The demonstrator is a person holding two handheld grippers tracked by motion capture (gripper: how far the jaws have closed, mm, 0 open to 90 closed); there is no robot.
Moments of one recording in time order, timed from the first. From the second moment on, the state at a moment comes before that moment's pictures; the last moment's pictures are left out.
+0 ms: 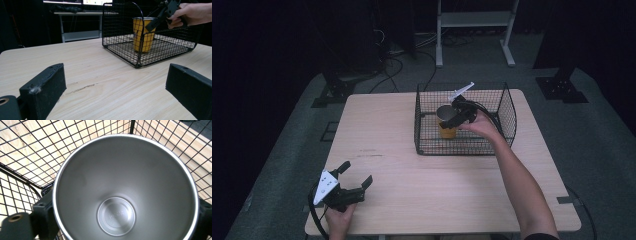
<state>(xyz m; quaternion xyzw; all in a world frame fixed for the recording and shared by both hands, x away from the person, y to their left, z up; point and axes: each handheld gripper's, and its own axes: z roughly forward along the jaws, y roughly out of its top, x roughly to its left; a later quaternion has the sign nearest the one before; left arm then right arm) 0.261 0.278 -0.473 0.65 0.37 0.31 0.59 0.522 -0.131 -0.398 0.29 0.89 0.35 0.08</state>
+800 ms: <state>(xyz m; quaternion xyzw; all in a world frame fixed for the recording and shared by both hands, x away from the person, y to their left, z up) 0.261 0.277 -0.473 0.65 0.37 0.31 0.58 0.516 -0.147 -0.372 0.31 0.85 0.41 0.10</state>
